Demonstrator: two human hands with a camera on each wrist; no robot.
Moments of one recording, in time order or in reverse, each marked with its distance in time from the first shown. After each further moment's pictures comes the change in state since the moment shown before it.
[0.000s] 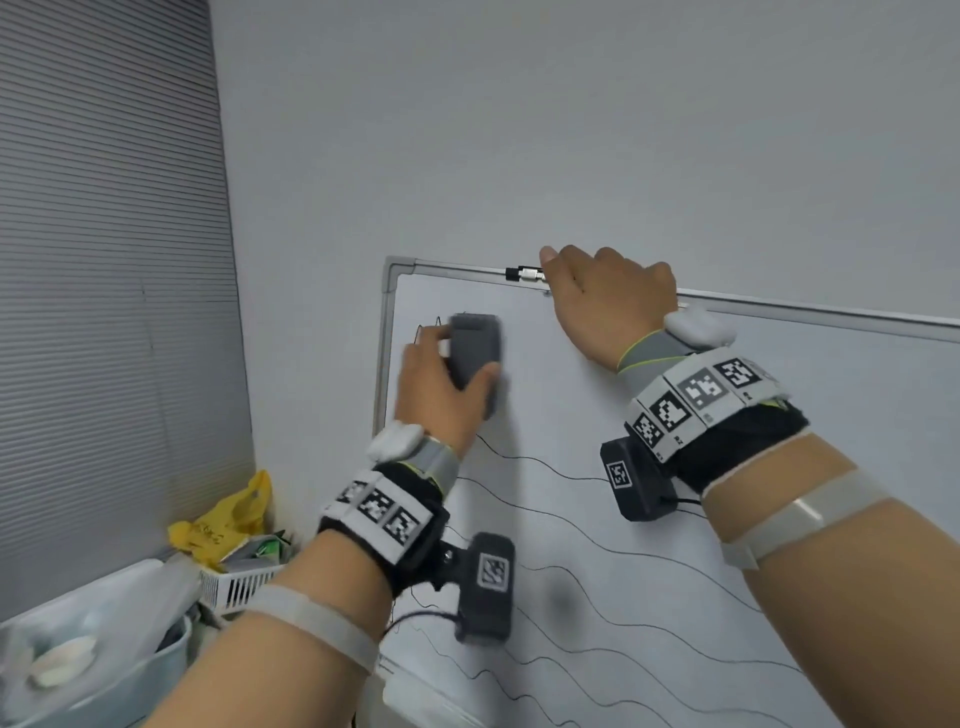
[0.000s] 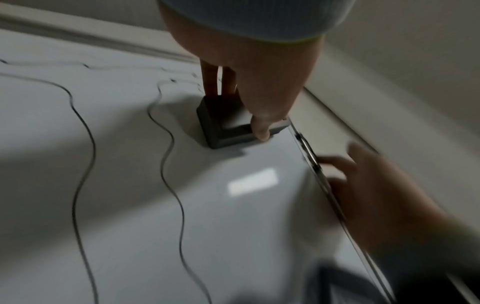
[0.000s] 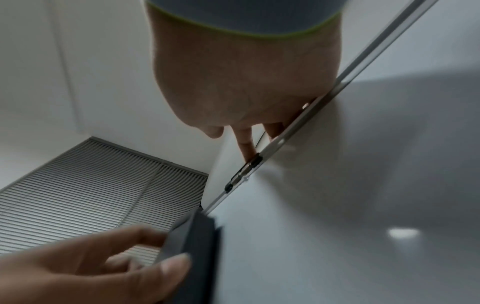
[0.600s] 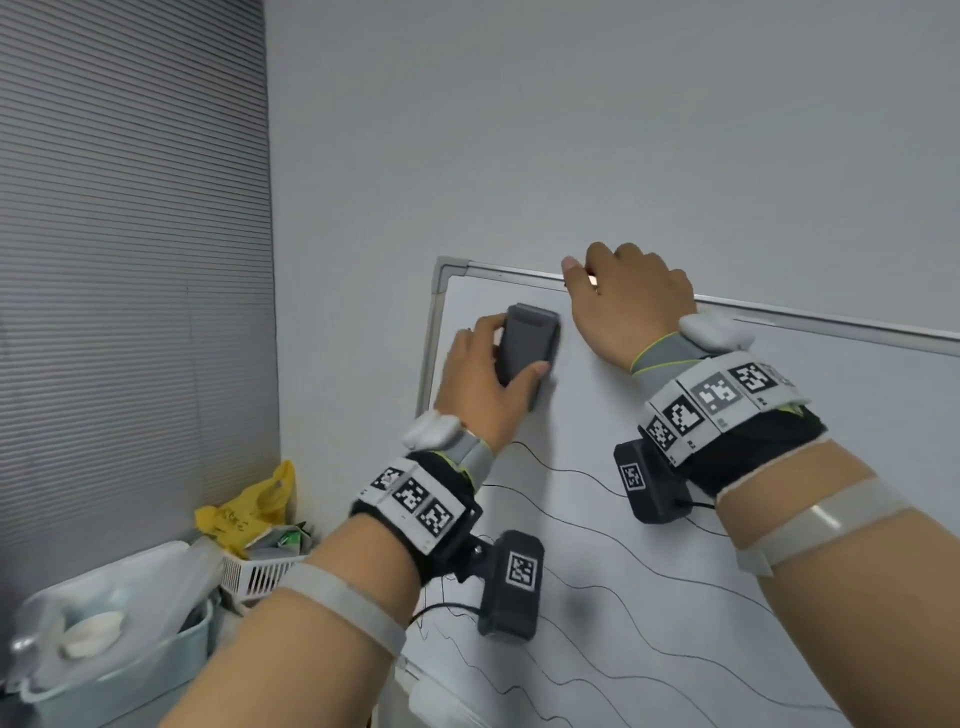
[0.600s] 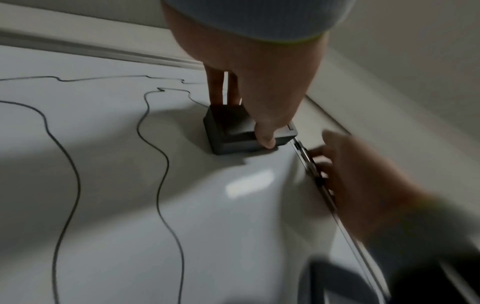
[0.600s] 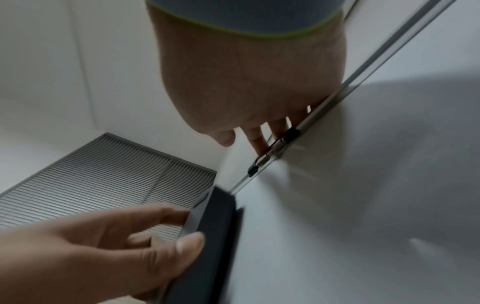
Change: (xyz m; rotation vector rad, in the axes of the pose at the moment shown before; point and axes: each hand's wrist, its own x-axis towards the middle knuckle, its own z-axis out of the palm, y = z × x) left_hand 0.021 -0.021 -0.011 -0.022 -0.069 0.144; right_hand 0.015 -0.037 0.017 0.037 0.057 -0.045
